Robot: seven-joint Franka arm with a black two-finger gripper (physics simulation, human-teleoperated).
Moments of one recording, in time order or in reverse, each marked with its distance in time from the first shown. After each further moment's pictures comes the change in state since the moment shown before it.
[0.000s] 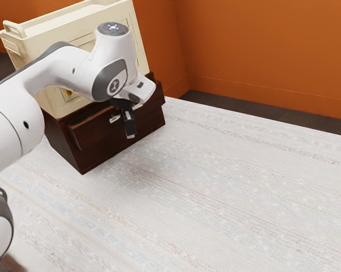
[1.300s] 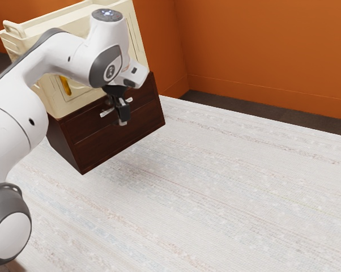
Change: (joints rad) arm 0.023 0.109 0.033 0.232 0.005 -0.112 -0.071
